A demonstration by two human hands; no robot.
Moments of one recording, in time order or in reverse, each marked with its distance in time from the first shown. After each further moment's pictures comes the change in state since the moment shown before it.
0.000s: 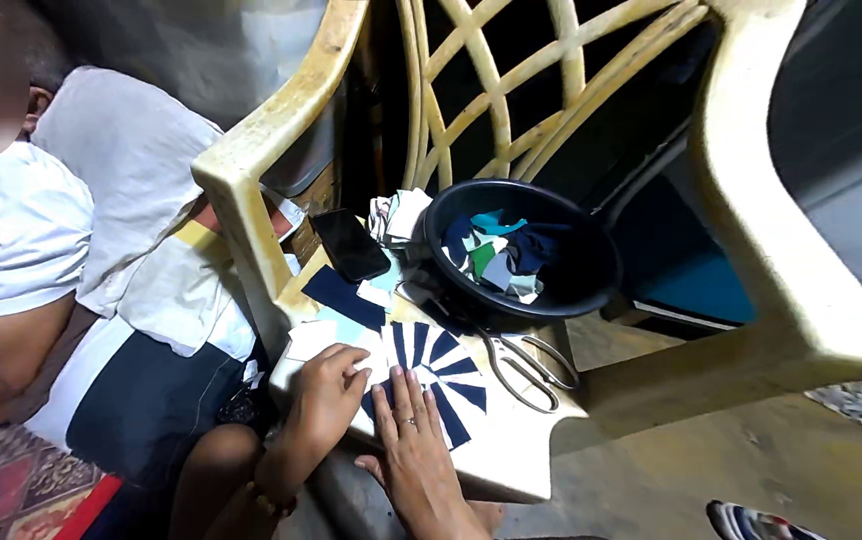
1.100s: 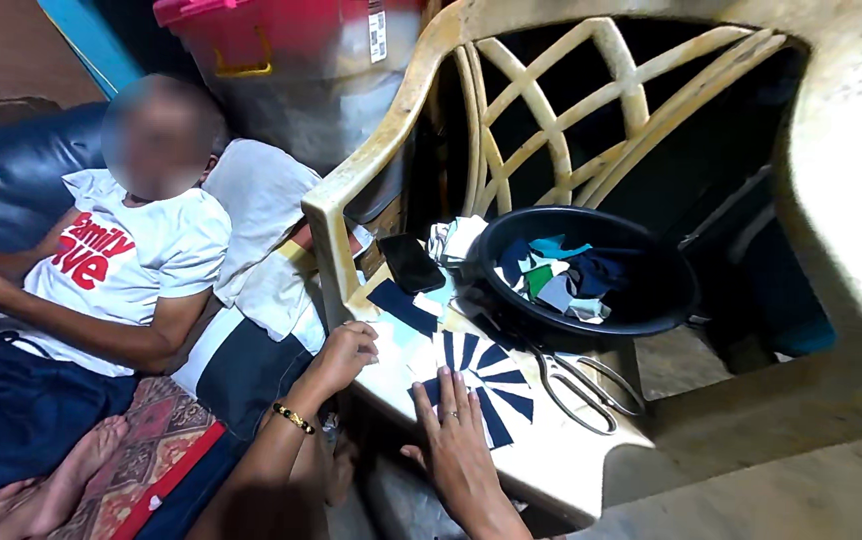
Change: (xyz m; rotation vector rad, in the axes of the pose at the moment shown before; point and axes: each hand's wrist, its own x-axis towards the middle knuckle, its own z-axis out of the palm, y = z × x) left_hand 0.019 -0.026 -0.063 0.146 -0.268 -0.056; right_hand 0.001 0.000 -0.007 0.133 -0.068 -0.015
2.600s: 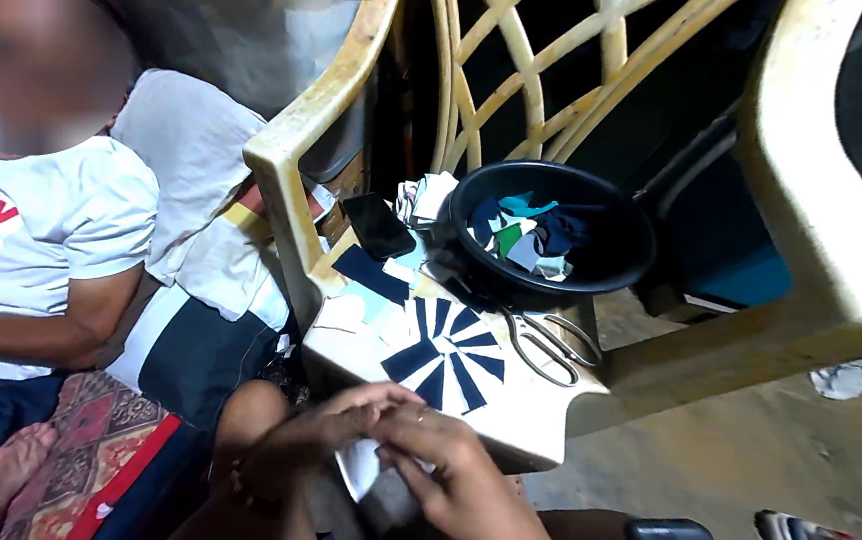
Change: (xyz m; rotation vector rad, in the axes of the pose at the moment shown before) left_hand -0.066 0.021 0.045 -1.058 -0.451 0.327; right_hand 0.007 -0.023 -0.080 0.824 0.044 -0.271
